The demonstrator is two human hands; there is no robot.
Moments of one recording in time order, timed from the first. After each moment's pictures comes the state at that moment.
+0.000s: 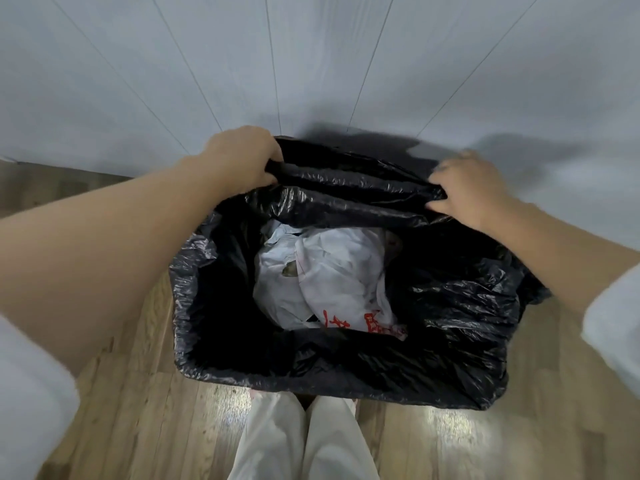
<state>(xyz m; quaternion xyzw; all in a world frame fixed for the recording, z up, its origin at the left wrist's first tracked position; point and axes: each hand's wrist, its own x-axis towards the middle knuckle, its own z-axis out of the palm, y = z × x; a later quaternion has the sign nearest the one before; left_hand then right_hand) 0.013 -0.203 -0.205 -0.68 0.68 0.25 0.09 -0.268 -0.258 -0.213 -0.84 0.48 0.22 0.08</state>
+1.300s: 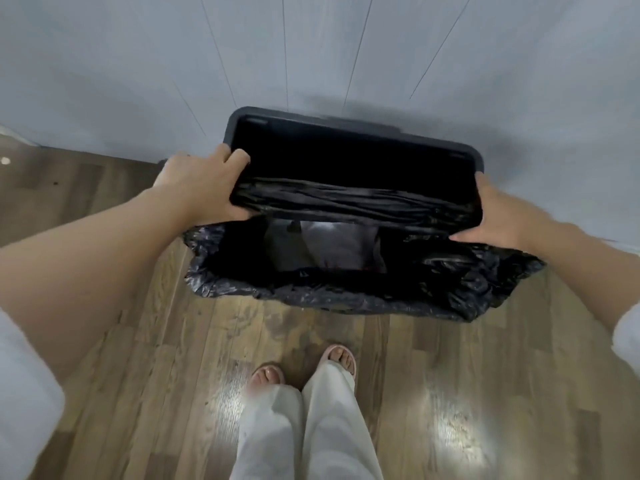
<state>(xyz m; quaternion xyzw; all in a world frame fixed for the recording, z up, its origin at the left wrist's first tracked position) 0.019 -0.074 -0.190 -0.69 0.68 0.15 0.18 -0.343 -0.162 -0.190 -0.72 0.60 0.25 0.24</state>
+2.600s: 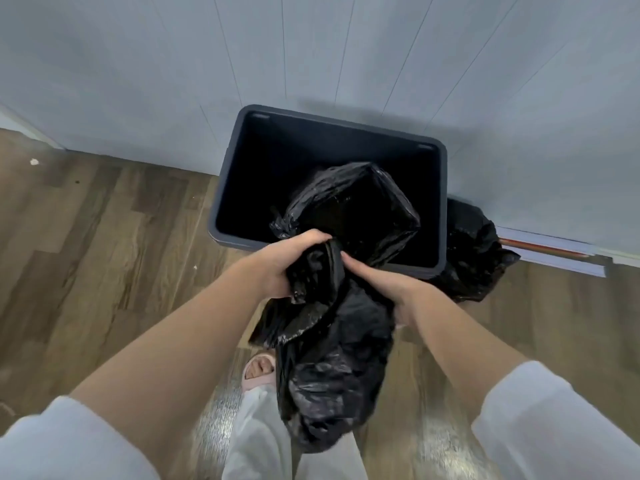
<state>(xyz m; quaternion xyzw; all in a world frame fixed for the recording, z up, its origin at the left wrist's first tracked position) -0.114 0.026 -0.169 -0.57 0.06 0.79 -0.22 -0.270 0.004 -0.150 -0.20 0.60 0.11 0.76</state>
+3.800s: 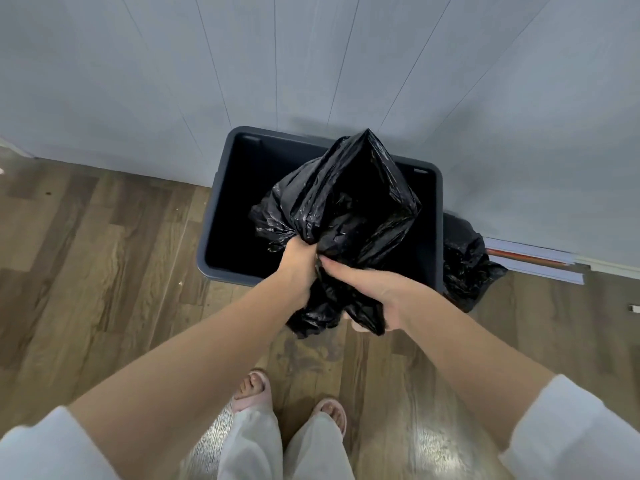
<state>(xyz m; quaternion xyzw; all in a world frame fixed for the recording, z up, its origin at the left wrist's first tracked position) -0.127 -0.020 -0.162 -0.65 0.11 0.64 -0.39 -0.242 -0.038 -0.138 -0.26 0.60 0.08 0.75</state>
